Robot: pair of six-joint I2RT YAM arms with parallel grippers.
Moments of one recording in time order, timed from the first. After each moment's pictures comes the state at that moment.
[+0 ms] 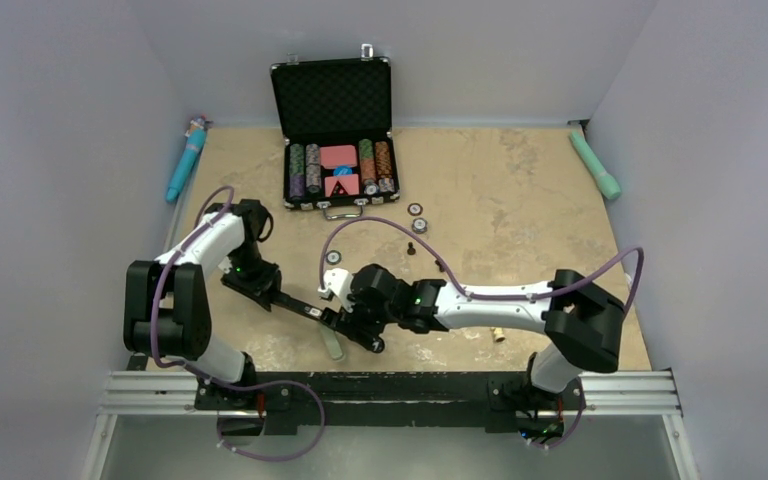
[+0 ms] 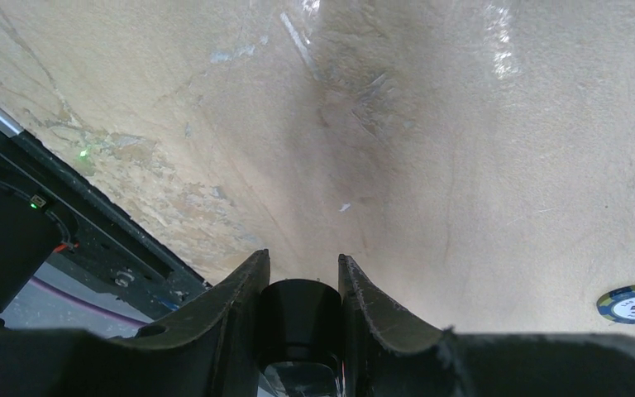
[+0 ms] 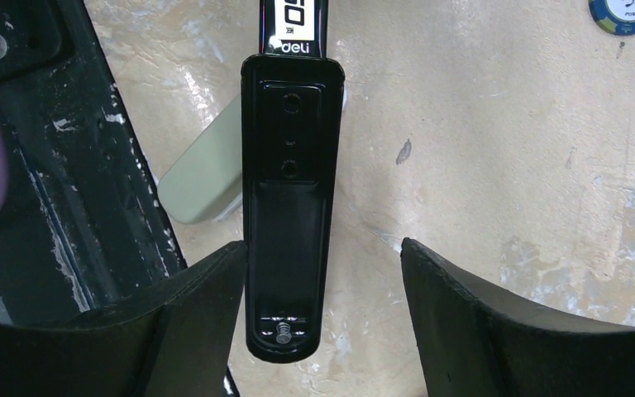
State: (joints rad) left arm -0.07 1.54 0.96 -1.18 -0.05 -1.22; right arm 1.20 1.59 0.96 -0.17 -0.03 -0.01
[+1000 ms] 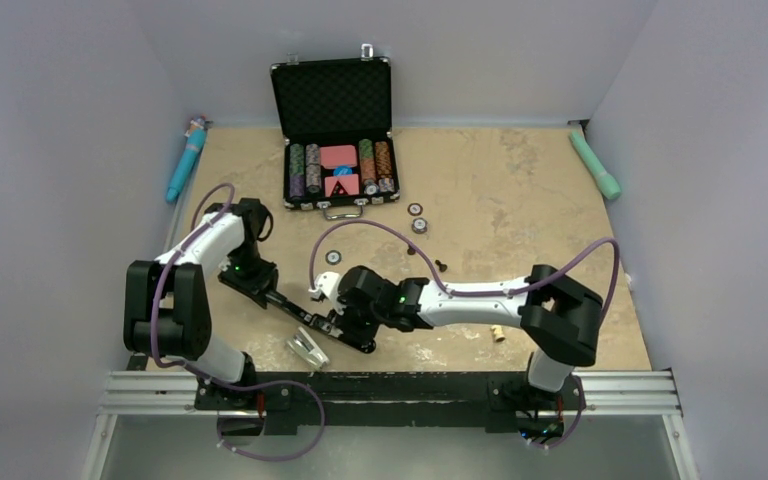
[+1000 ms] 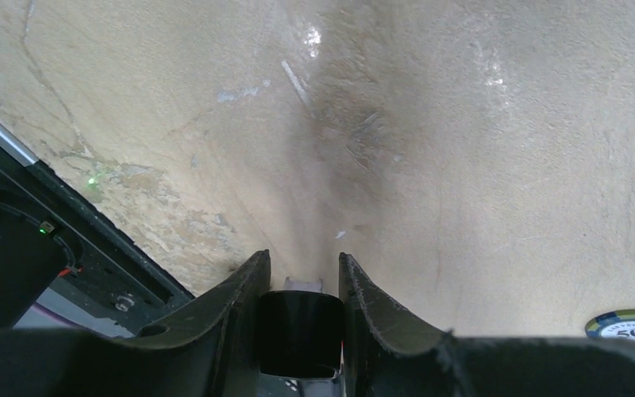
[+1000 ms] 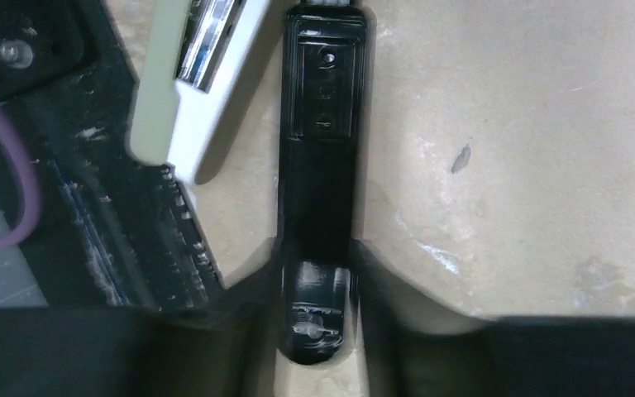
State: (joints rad) left arm -0.07 1.54 0.96 -1.16 -0.12 -1.22; right arm 1.20 1.70 1.04 -0.21 -0.09 0.09
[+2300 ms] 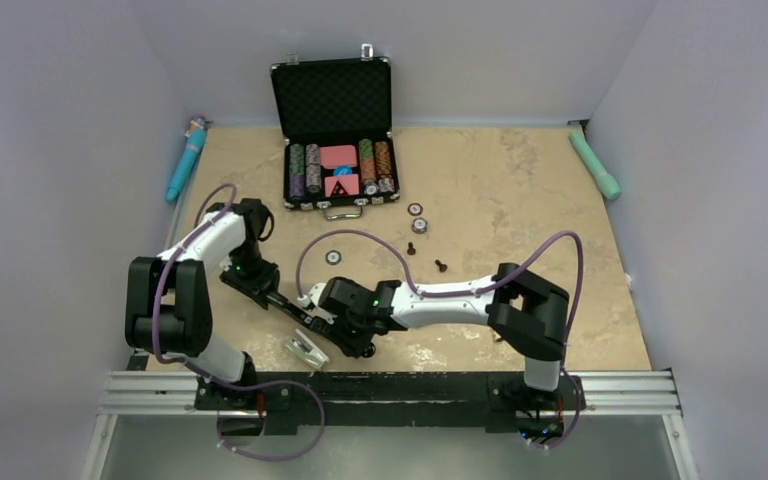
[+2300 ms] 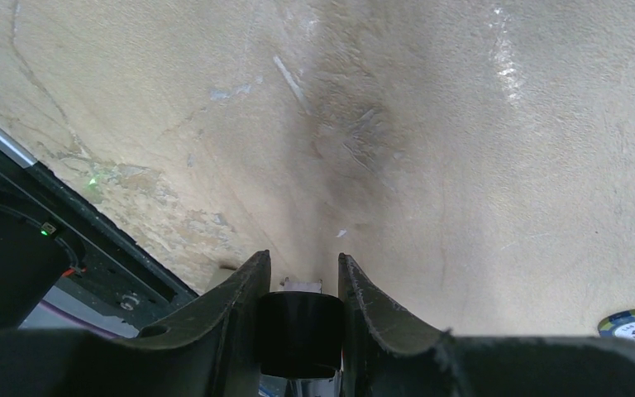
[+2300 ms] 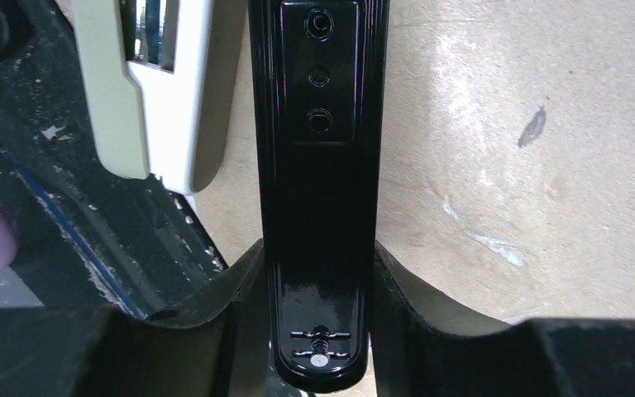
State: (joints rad) left arm -0.07 1.56 0.96 -1.15 -0.11 -1.20; right arm 1.26 1.86 1.20 -0.42 -0.06 0.20
